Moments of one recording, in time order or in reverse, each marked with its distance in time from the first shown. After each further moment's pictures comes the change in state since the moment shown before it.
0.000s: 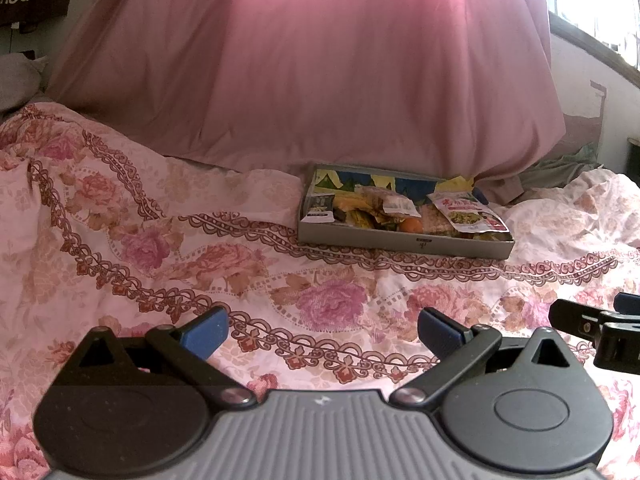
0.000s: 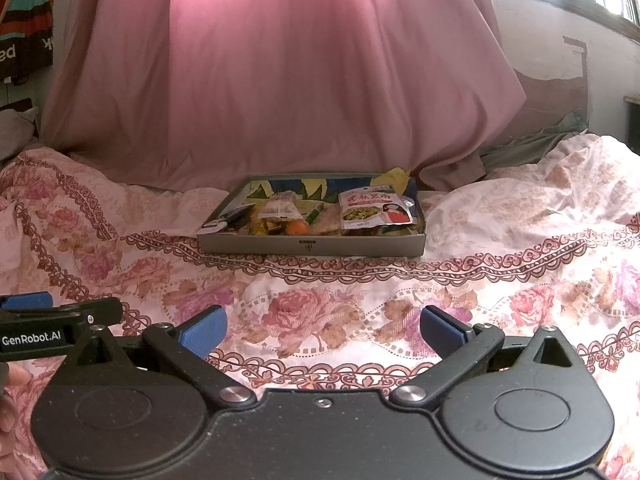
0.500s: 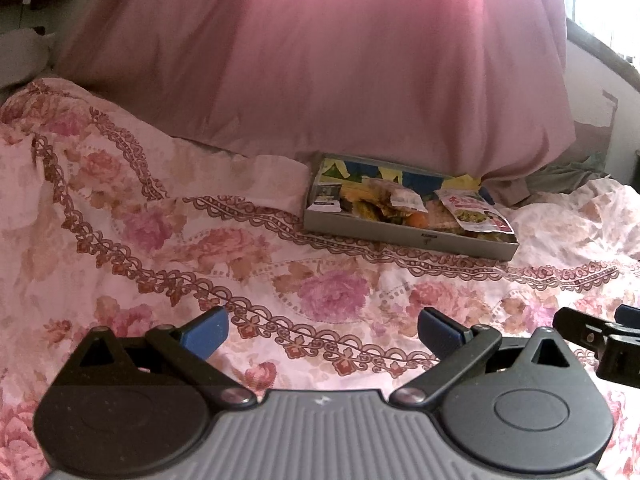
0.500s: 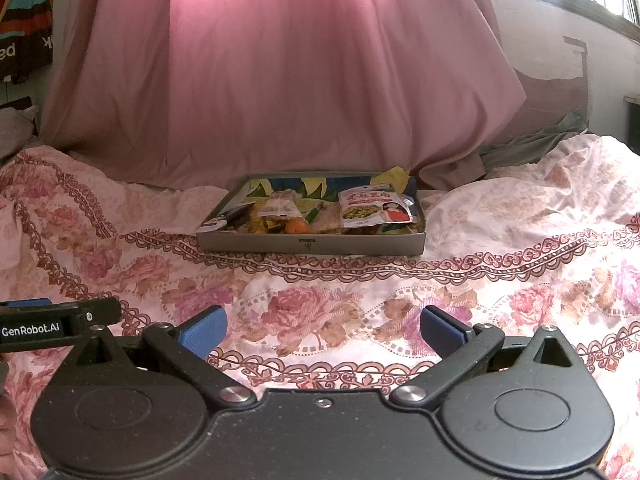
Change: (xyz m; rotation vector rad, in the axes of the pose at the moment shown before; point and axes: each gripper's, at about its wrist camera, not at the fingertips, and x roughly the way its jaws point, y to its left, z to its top) left arm 0.003 0.007 0.000 -0.057 0.036 0.001; right arm 0.000 0.001 -0.001 -0.001 0.001 0.000
